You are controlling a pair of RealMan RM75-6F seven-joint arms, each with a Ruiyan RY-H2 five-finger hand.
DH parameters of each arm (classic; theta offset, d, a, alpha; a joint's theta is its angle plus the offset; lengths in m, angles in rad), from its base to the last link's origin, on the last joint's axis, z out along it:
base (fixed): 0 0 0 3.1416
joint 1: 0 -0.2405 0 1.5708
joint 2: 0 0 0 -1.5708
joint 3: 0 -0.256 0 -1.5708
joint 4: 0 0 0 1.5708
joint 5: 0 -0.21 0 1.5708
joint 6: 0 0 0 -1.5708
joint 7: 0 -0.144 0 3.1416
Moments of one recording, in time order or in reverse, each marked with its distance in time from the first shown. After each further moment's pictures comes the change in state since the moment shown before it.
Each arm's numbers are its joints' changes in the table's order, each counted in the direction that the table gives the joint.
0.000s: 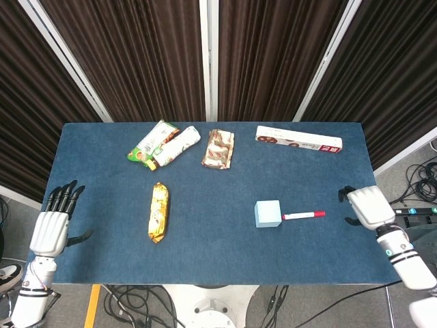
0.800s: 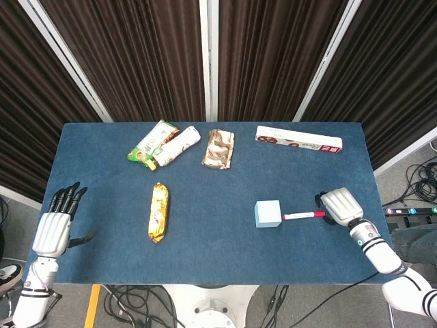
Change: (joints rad) left arm 0.003 -0.001 -0.009 0.006 0.008 -0.019 0.024; right arm -0.126 -0.187 0.056 -0.193 -0.017 -0.158 -0.045
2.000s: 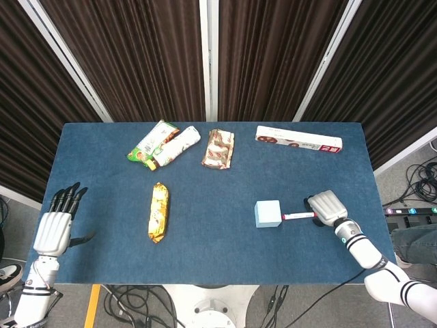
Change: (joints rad) left arm 0.006 -0.009 0.003 -0.005 0.028 -0.023 -0.021; right arm -0.060 -0.119 0.028 -0.094 -0.068 -0.086 0.057
